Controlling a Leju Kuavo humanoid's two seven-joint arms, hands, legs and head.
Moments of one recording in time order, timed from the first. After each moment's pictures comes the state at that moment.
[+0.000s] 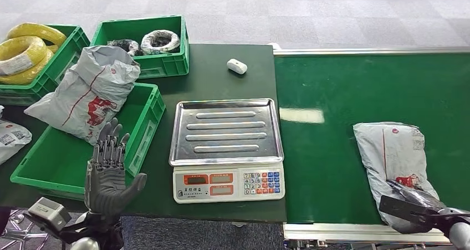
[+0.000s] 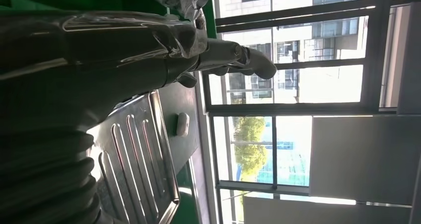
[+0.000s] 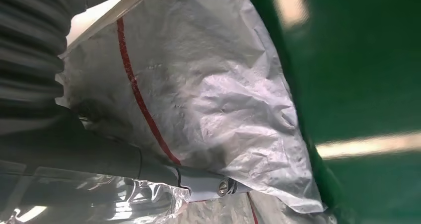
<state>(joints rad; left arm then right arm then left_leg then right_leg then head) 0.12 0.00 -0.10 -1.88 0.05 0.20 -0.70 -0.38 -0.81 0.60 -0.86 0.63 0.33 -0.31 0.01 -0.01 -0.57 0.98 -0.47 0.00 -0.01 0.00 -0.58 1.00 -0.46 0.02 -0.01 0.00</state>
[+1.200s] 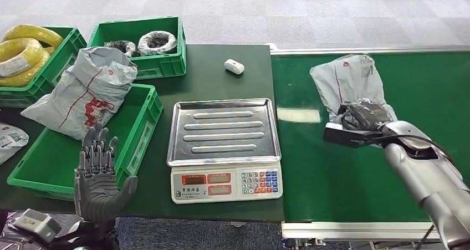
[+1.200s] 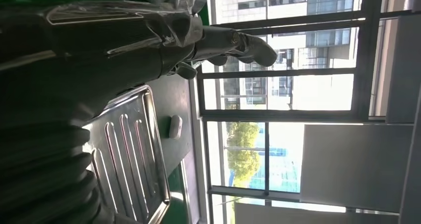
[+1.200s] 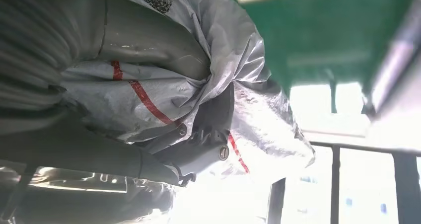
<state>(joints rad) 0.16 -0.03 -0.11 -1.94 0.03 0.23 -0.70 -0.88 -0.48 0.75 -0.81 0.89 0.04 -0.25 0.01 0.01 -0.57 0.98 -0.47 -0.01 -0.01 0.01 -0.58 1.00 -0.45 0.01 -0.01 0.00</state>
